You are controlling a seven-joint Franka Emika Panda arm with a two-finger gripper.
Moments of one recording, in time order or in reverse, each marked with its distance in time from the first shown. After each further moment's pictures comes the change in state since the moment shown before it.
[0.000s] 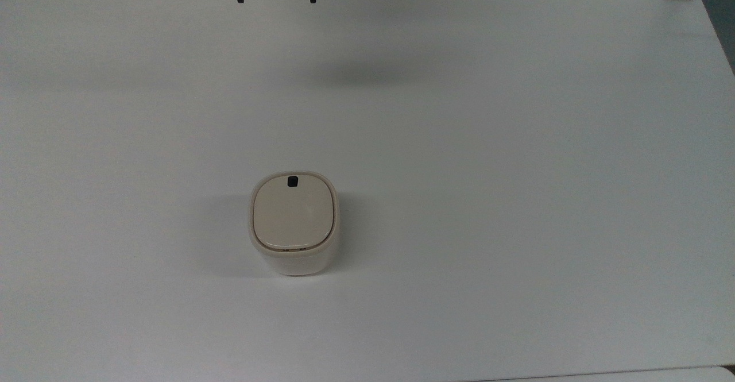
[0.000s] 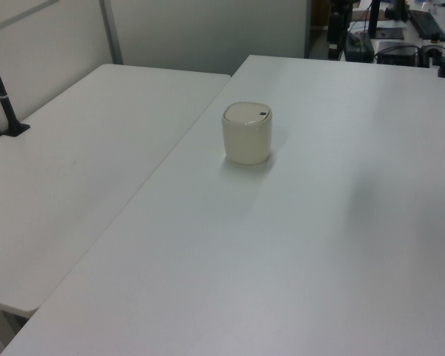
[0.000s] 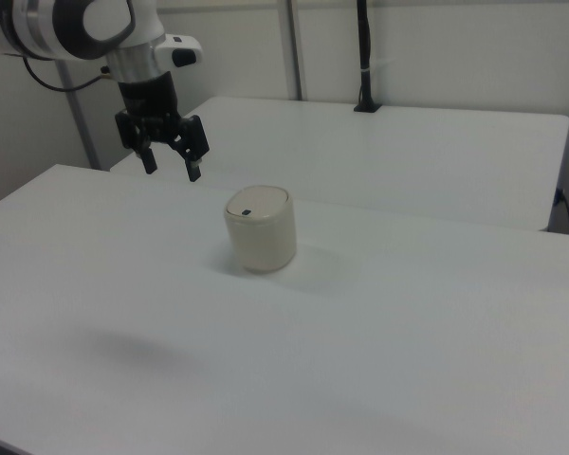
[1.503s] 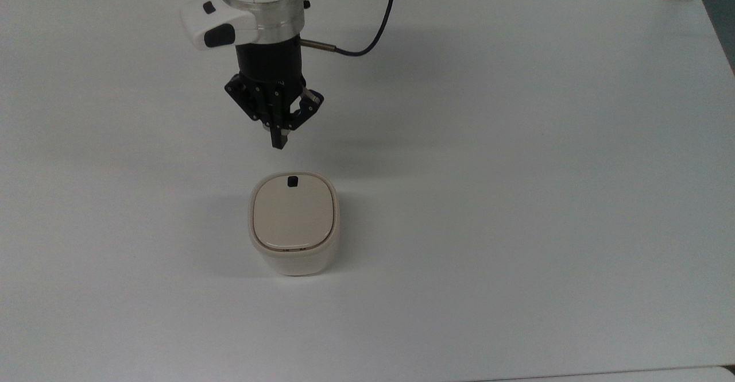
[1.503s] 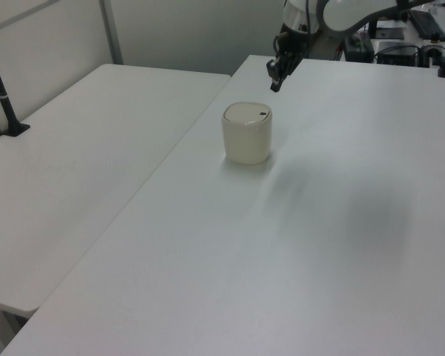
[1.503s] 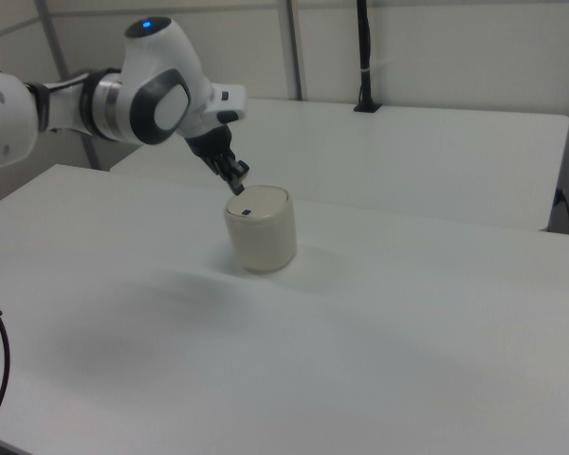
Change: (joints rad) arm 0.002 0.233 -0.002 -0.077 0.003 0.627 0.373
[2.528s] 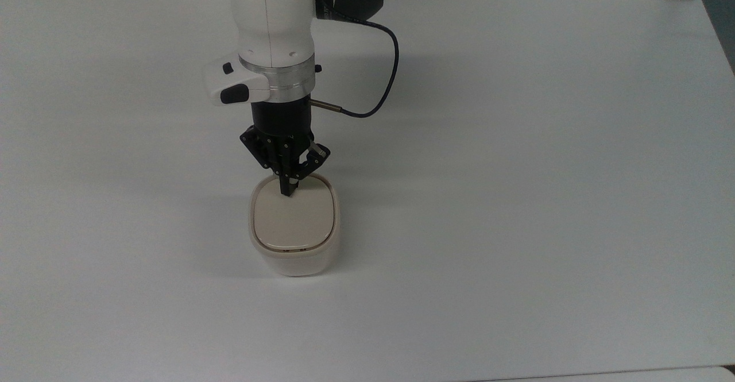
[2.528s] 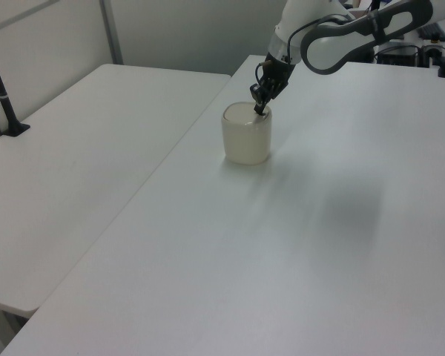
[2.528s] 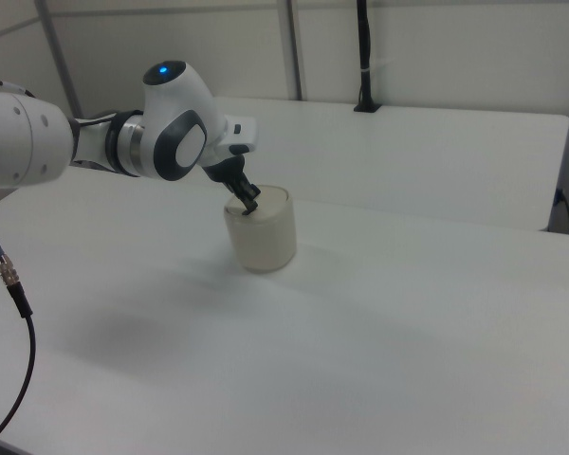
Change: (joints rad) arm 0.010 0.128 0.000 -0.001 -0.001 0.189 0.087
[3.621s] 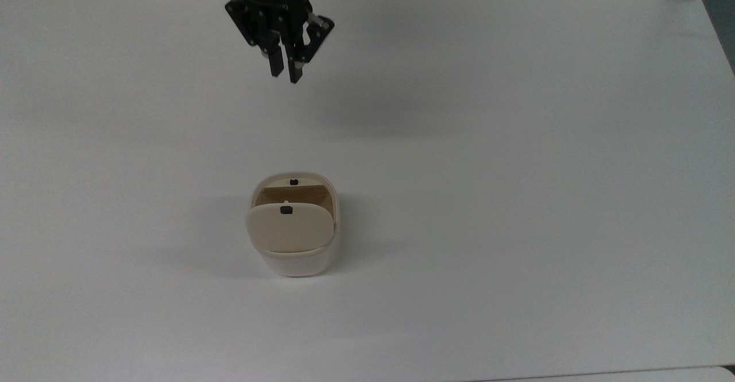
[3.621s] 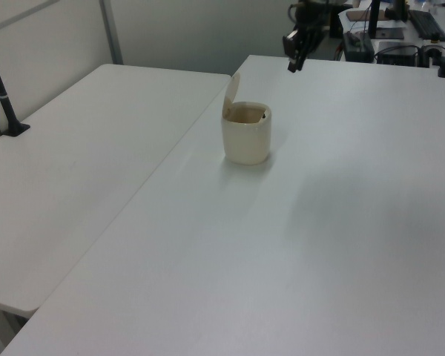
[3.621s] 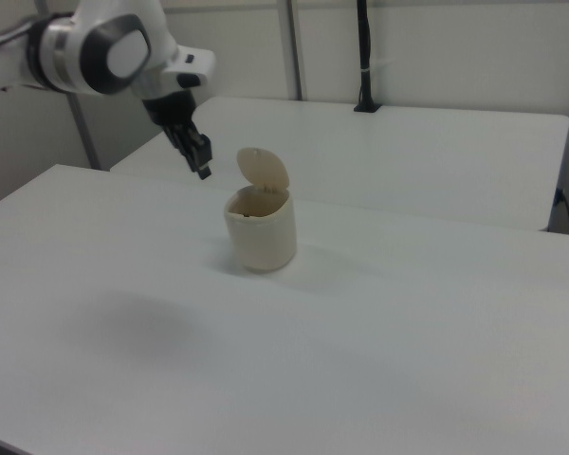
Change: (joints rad) arm 0.000 -0.296 0.012 0.019 -0.001 -0.486 0.011
